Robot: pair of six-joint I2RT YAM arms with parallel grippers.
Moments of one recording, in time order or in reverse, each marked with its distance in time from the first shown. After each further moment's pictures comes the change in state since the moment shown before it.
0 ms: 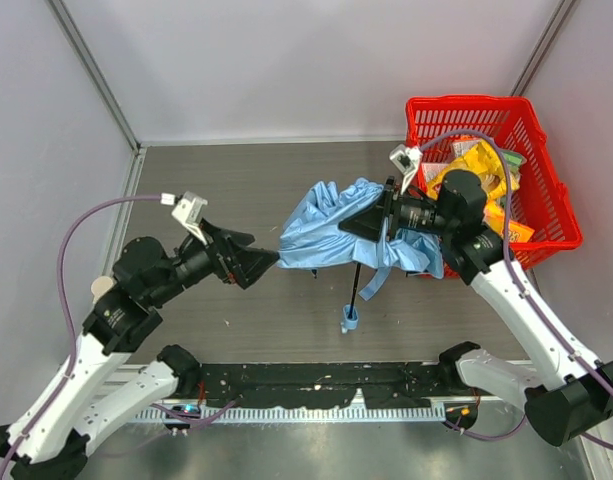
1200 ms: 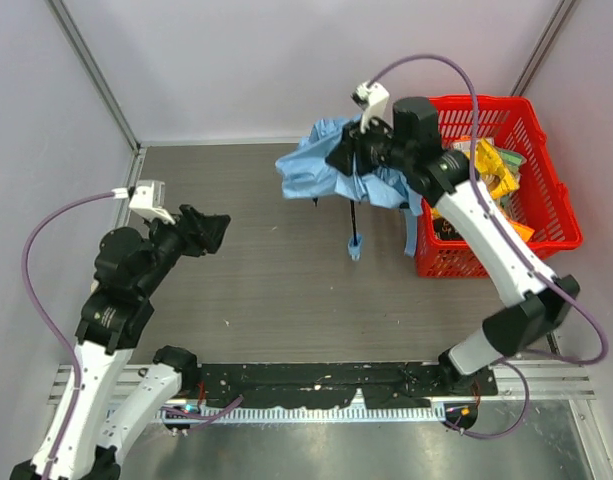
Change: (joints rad) left arm 0.332 0.045 0.056 -0.062 -0.125 0.097; right arm 0.070 0.425 0.573 -0.393 0.410 -0.354
